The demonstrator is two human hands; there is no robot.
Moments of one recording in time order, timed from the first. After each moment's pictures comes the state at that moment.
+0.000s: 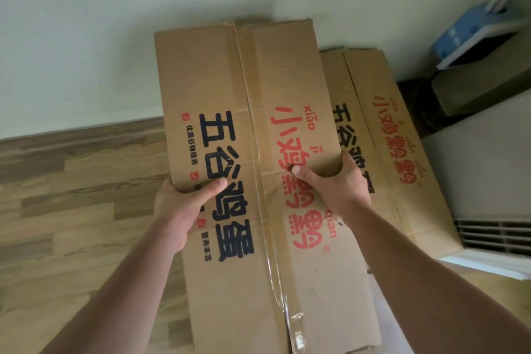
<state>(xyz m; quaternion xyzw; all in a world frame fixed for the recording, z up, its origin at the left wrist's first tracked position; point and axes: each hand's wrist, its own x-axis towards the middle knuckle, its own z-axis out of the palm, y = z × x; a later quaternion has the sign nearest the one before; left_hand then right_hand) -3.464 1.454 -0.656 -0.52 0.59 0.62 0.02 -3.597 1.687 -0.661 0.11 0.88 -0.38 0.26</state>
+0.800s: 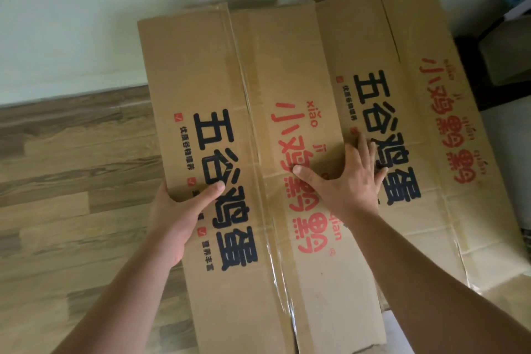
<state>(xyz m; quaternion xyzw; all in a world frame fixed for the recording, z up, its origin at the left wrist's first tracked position) -3.481 1.444 -0.782 -0.56 0.55 0.61 0.07 -3.618 1.676 -0.798 -0.01 0.96 -0.17 0.23</state>
